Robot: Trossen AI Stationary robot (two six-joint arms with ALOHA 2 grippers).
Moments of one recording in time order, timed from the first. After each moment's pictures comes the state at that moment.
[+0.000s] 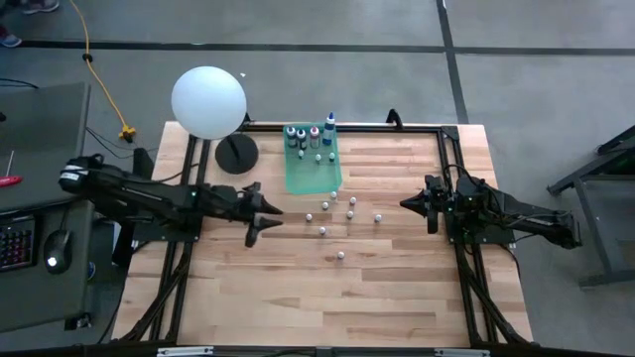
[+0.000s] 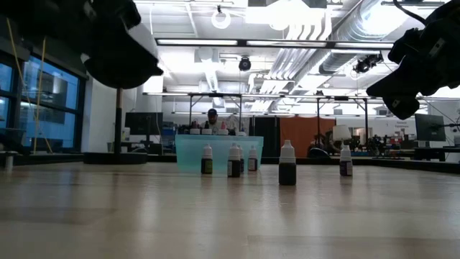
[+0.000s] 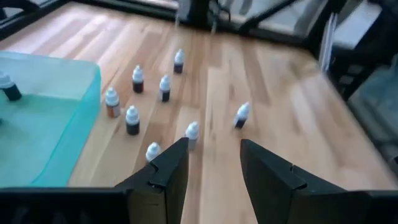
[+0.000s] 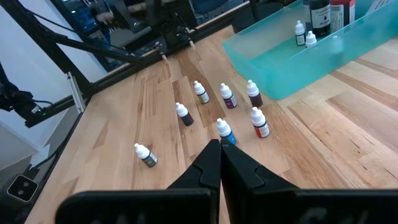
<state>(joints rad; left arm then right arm) -0.12 0.95 0.41 0.19 -0.08 -0.23 -0.24 0.05 0.11 -0.32 -0.17 0.40</state>
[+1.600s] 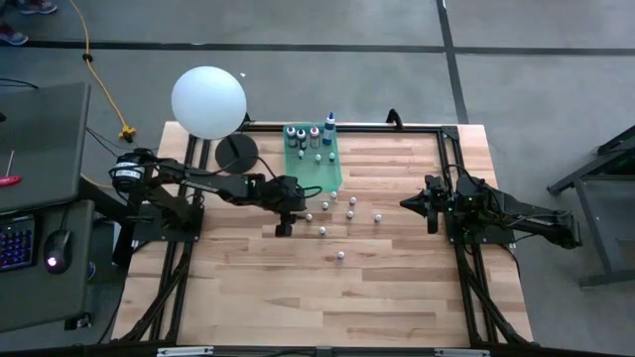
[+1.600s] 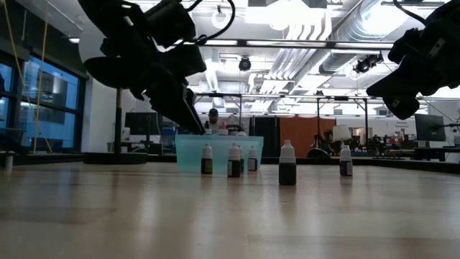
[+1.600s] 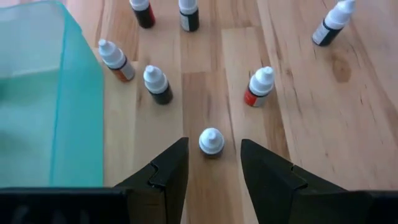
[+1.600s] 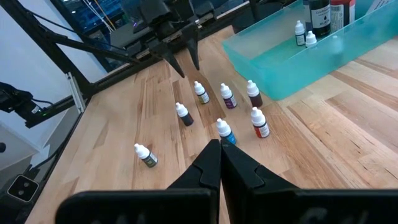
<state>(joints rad) 0.07 1.54 0.81 -0.07 0.05 0.15 -0.24 0.05 0.11 -0.32 -0.17 0.40</state>
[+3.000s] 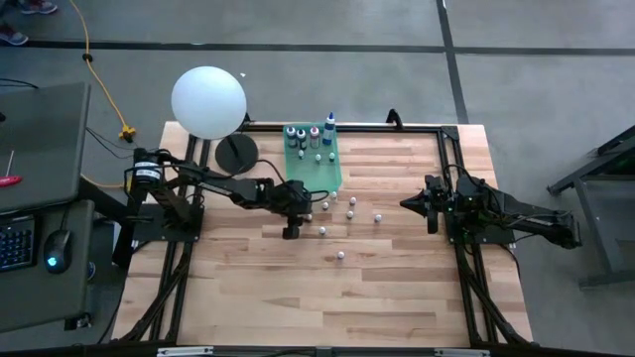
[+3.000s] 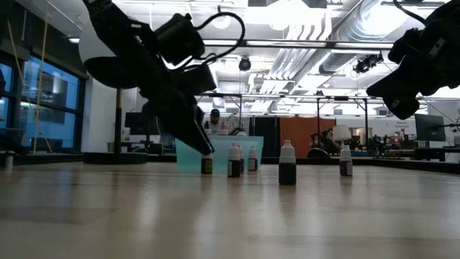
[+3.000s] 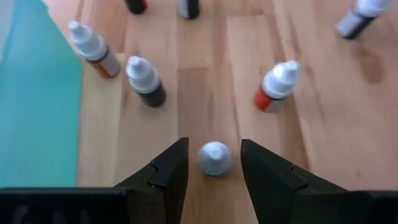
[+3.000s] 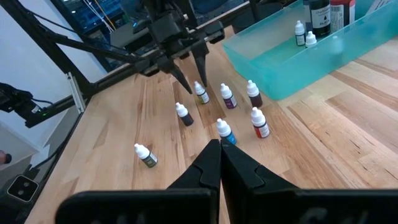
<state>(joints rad) 0.07 1.68 0.82 0.06 0.05 0.13 -0.24 0.05 0.11 -0.32 -0.17 0.40</state>
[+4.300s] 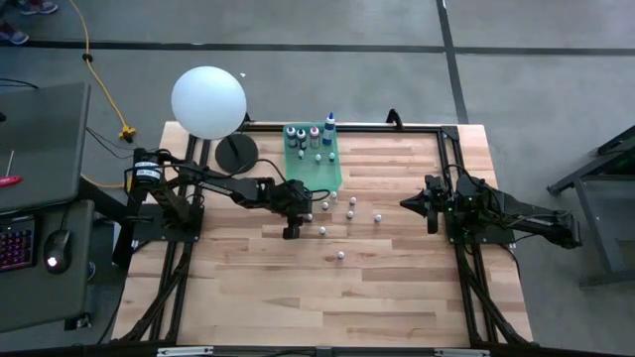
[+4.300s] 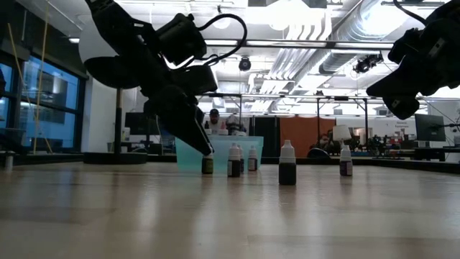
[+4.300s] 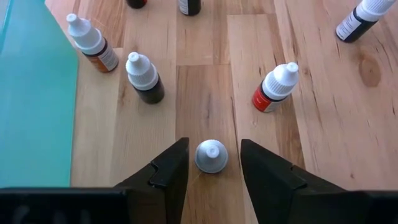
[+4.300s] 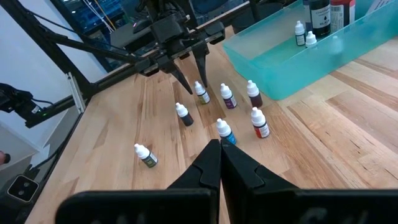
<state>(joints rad) 0.07 1.69 0.84 0.03 0.07 0.10 -0.24 0.05 0.11 -0.32 -0.17 0.40</state>
